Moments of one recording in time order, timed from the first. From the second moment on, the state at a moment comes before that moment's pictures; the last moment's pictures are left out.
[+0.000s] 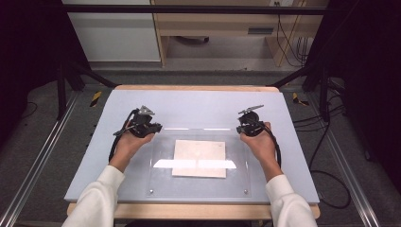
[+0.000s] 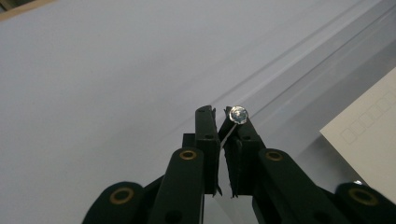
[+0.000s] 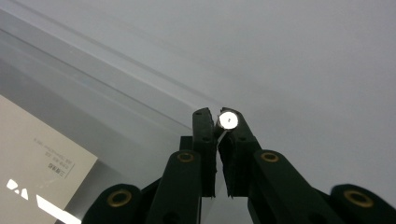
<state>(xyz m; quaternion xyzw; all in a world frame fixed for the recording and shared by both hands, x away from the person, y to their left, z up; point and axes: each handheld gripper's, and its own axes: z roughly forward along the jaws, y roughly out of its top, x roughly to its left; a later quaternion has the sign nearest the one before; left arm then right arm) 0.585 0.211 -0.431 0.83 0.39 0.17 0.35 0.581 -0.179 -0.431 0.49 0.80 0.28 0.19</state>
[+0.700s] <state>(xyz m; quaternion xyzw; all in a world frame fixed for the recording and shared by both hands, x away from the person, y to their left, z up) 0.592 0.204 -0.457 0.82 0.42 0.18 0.35 0.583 -0.187 -0.457 0.50 0.79 0.30 0.19</state>
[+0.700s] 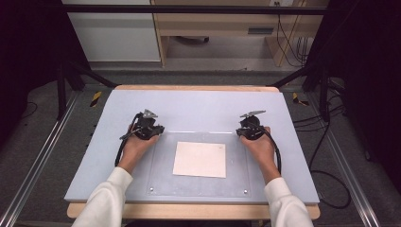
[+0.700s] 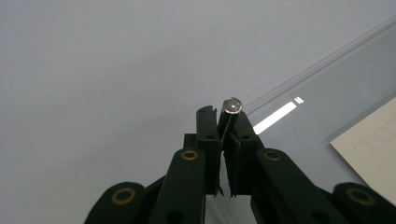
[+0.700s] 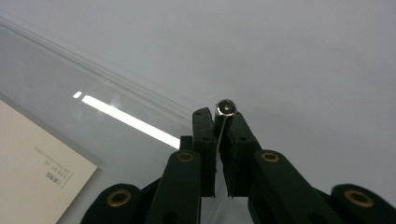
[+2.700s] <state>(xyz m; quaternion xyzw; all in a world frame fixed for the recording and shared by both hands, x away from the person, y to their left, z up) 0.581 0.198 -0.451 0.77 0.45 0.23 0.38 0.572 -0.187 -0.445 0.48 0.77 0.35 0.23</state>
